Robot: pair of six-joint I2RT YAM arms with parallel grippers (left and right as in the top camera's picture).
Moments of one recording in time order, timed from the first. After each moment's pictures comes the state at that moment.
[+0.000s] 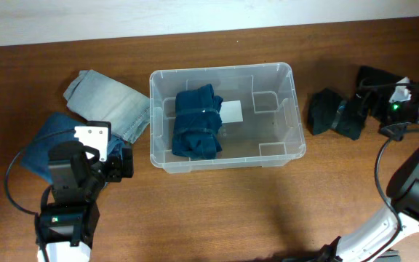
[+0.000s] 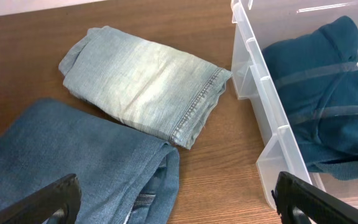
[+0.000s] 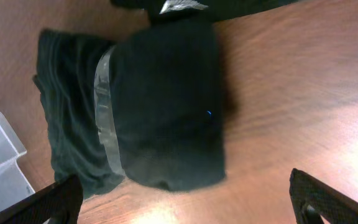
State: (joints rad) left arm 0.01 0.92 0.74 -0.46 0.05 0.13; right arm -0.61 2.02 1.52 -0.91 -0.39 0.01
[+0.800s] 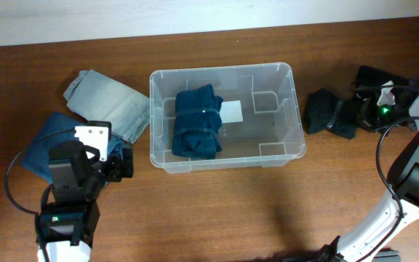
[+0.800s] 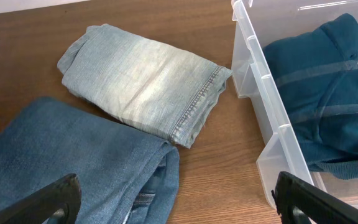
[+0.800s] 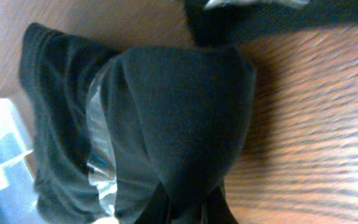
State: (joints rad) left arm 0.01 0.93 0.74 -0.46 0.05 0.13; right arm -0.61 2.14 1.52 -0.85 -0.55 -0.06
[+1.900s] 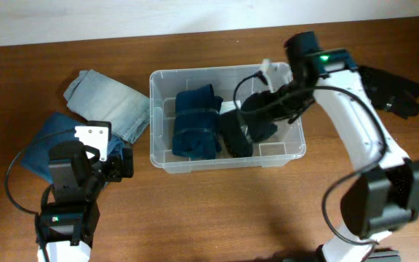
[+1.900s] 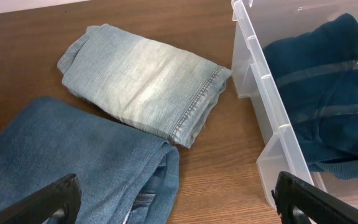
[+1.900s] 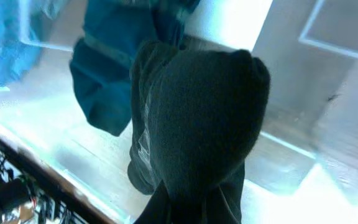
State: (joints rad) left arm 0.01 0.93 0.74 -0.46 0.05 0.13; right arm 0.15 1.84 1.67 -1.26 -0.47 -0.12
